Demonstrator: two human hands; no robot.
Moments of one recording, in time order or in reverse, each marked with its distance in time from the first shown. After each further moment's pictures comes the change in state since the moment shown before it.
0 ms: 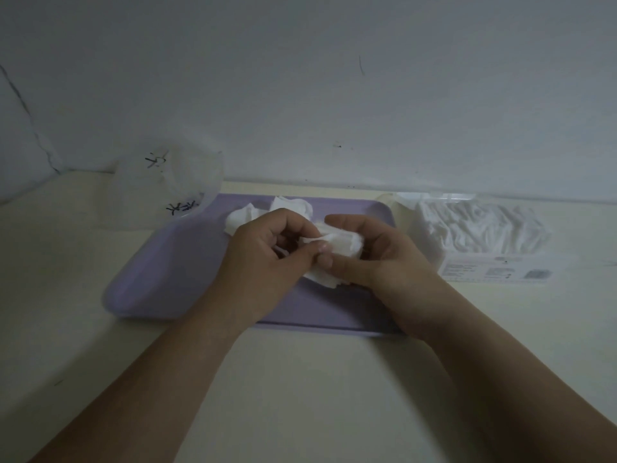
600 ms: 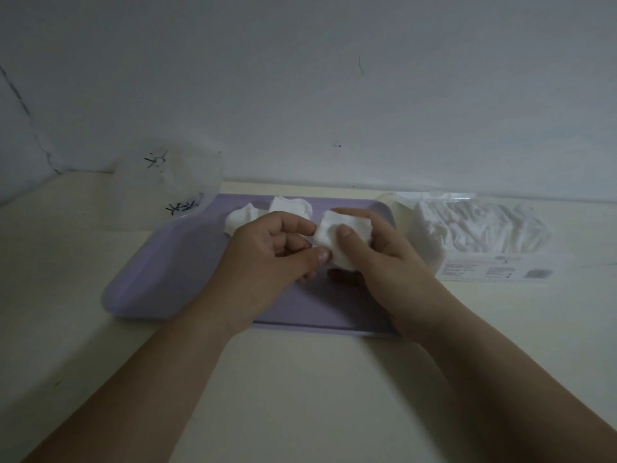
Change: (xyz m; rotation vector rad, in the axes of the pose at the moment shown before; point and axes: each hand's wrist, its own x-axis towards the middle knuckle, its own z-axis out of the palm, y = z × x) left_hand 0.000 -0.001 -0.001 -0.232 -0.093 -0.185; right_hand -0.002 0.000 0.011 -0.146 0.140 -0.048
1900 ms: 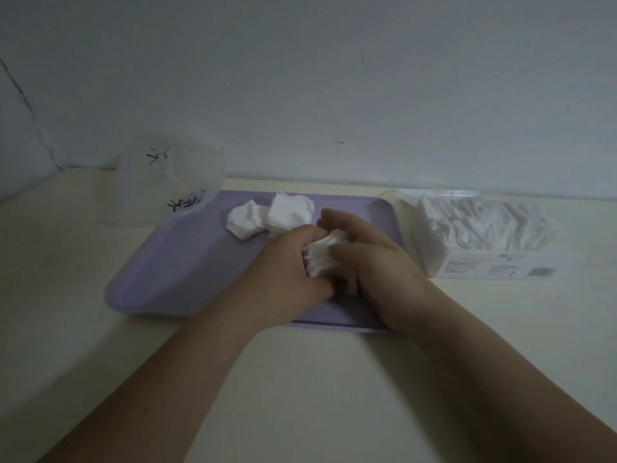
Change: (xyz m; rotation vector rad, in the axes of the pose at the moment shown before) left_hand 0.008 -0.015 0.012 0.431 -0.156 0.088; right_hand 0.014 0.007 0.007 0.041 -0.078 0.157
